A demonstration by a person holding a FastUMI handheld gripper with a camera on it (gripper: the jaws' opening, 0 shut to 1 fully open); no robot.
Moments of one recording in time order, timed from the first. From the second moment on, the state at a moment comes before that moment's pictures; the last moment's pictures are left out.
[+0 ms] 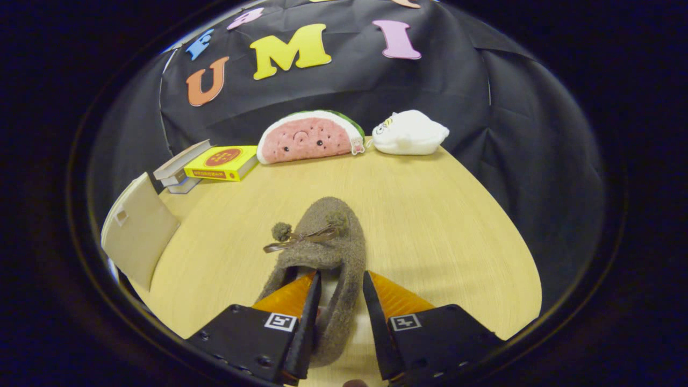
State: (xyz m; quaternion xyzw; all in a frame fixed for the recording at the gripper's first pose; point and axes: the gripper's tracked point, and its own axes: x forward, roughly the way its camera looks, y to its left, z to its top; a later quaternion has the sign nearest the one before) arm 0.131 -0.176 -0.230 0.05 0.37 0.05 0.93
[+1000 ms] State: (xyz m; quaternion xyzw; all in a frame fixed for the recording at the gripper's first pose) arm 0.106 -0.060 -0.131 0.25 0.33 0.04 0.91
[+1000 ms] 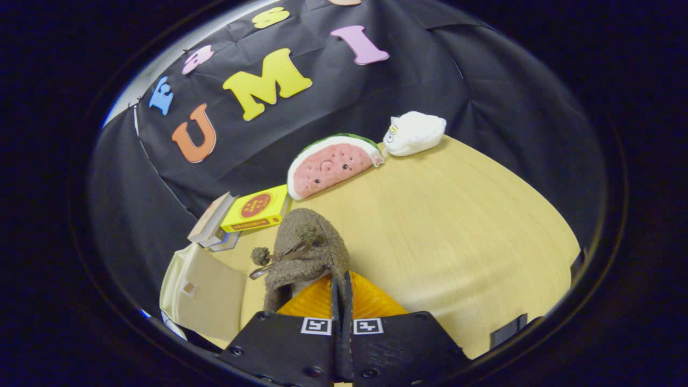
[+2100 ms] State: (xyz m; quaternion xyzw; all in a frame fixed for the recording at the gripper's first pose) arm 0.089 0.257 -0.036 0.25 0.27 0.07 0.93
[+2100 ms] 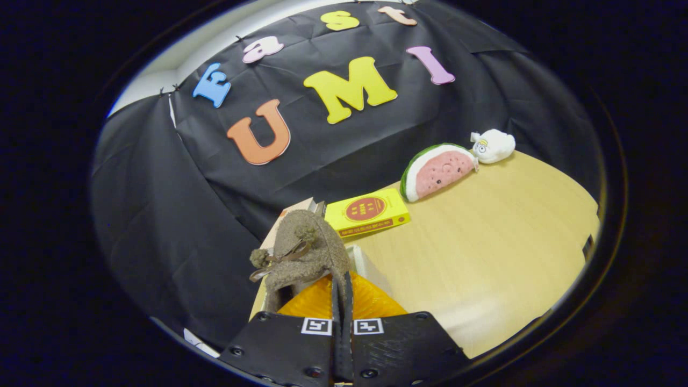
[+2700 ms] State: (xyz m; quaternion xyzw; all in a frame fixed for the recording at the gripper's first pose) arm 0.083 0.292 -0.084 0.26 0.34 0.07 0.90
